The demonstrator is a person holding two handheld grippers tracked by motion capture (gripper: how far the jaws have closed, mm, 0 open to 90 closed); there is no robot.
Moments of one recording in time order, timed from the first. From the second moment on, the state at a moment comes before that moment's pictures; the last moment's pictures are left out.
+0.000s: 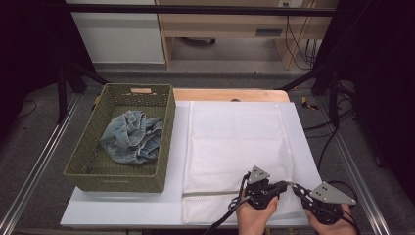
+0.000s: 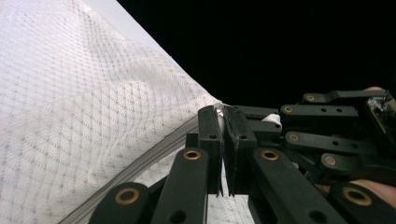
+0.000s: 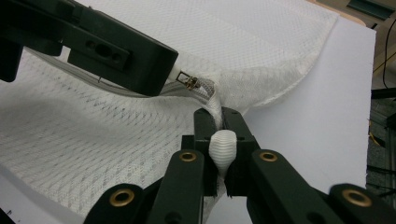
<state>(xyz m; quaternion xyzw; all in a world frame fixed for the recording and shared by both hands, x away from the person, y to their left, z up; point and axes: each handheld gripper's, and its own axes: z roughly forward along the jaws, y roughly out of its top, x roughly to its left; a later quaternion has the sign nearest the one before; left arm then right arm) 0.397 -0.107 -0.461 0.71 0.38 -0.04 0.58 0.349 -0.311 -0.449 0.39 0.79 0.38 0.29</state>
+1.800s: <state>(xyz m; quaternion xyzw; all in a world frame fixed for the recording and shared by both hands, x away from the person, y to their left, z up) 0.392 -0.061 -0.473 0.73 0.40 -0.03 0.56 0.344 -0.307 -0.450 0.40 0.80 0.36 0.27</state>
